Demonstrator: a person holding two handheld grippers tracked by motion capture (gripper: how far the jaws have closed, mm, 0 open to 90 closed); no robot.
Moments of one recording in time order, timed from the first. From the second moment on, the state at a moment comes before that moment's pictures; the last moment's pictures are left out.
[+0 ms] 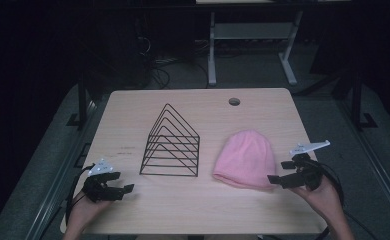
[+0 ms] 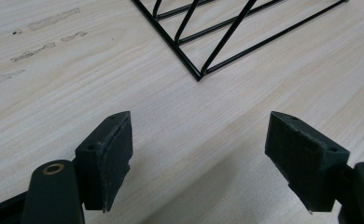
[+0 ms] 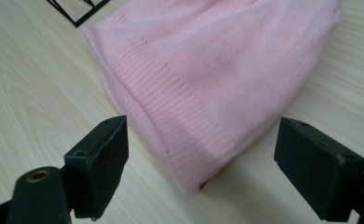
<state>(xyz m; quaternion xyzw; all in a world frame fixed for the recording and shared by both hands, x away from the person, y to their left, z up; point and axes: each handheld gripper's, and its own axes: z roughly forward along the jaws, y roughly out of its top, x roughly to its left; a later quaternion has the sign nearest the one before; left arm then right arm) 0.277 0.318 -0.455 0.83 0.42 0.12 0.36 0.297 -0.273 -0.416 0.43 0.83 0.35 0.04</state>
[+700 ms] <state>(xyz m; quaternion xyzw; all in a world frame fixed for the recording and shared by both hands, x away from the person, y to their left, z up) 0.278 0.319 -0.454 0.82 0.42 0.12 0.36 0.368 -0.259 -0.401 0.43 0.84 0.32 0.03</state>
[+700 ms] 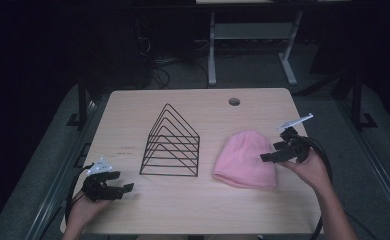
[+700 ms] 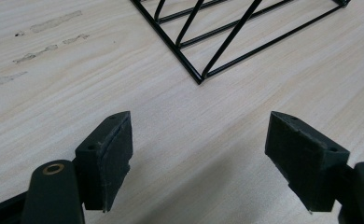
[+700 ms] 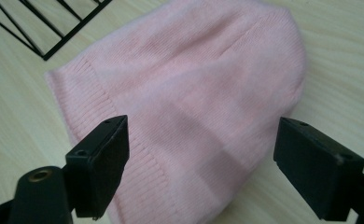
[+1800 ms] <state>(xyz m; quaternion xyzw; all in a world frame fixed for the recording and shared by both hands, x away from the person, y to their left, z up) 0.277 0.321 -0.455 0.83 0.42 0.12 0.36 0.450 -0.237 -0.419 0.47 0.85 0.23 0.02</state>
